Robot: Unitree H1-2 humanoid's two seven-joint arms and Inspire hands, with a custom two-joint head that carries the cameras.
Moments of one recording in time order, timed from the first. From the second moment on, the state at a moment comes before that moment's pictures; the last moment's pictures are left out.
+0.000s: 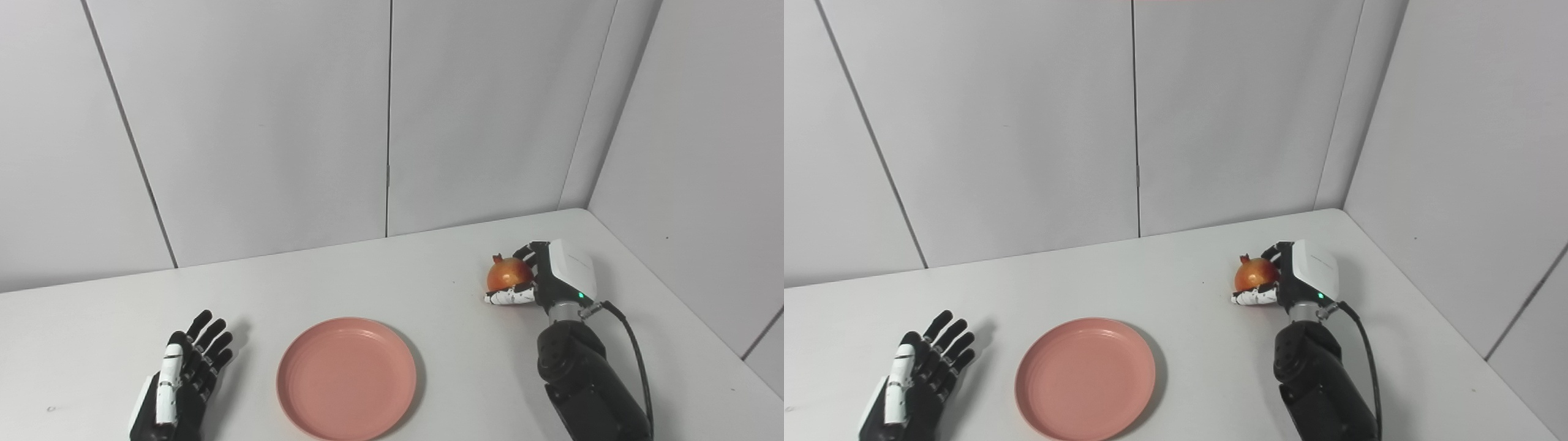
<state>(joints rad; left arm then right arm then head) -0.20 0.02 0.07 0.02 -0.29 0.22 -0.16 -0.44 -0.32 0.03 0.28 -0.67 0.43 -0.25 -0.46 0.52</state>
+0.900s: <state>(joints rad) -0.19 -0.02 0.02 -0.02 -0.22 0.23 -0.11 -0.39 -0.27 0.11 -0.24 -0.79 0.47 -0.12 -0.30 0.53</state>
